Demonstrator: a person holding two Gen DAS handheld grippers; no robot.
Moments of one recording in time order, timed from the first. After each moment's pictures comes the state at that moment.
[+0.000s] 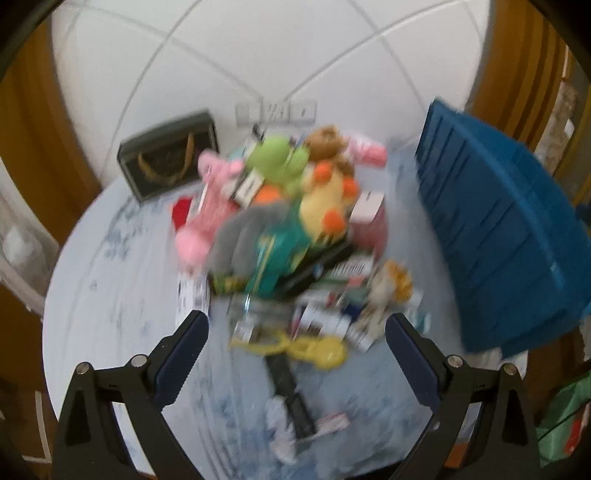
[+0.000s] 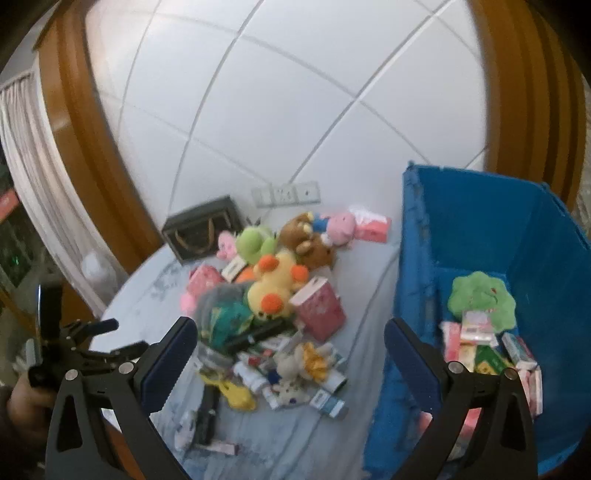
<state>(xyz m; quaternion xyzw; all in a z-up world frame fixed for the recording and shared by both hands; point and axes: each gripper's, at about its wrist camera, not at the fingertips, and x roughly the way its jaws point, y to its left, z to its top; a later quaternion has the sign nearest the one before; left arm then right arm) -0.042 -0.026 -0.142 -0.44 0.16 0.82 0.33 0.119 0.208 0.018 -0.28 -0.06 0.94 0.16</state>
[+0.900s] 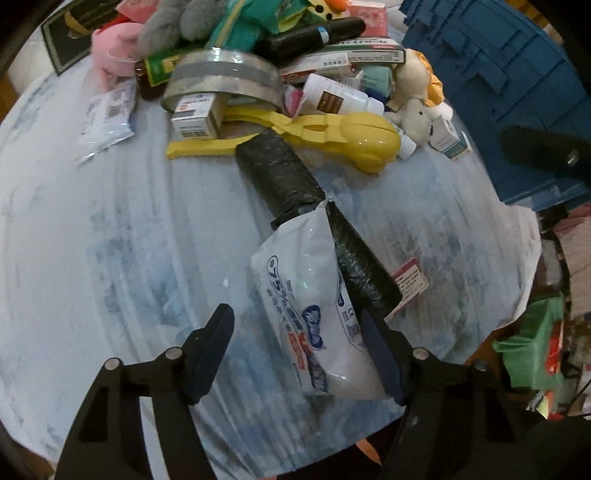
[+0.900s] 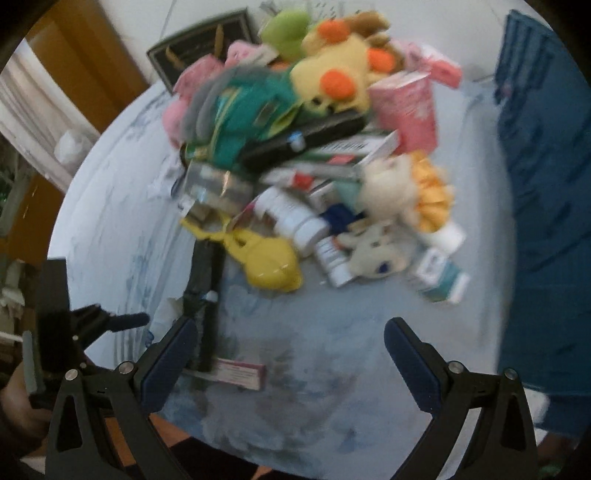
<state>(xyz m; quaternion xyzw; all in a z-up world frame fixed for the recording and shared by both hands) -0.035 -0.089 -0.376 -0.58 0.21 0.66 0.43 0.012 0.193 -0.248 -0.51 -0.03 0.84 0.19</state>
